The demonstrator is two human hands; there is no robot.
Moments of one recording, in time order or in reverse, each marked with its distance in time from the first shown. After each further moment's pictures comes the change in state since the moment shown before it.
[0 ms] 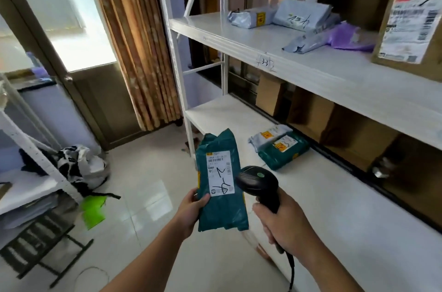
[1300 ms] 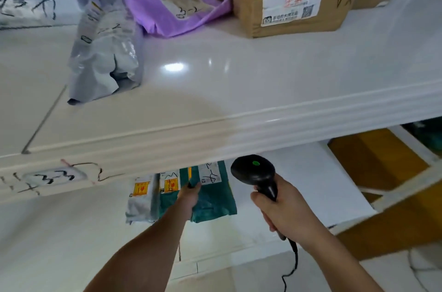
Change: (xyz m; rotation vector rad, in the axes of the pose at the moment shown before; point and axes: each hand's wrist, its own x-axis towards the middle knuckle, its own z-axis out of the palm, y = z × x) left_hand 0.398 -0.019 0.331 1.009 -0.623 -0.195; right_hand 0.202 0.054 -0.085 0.258 0.941 0.511
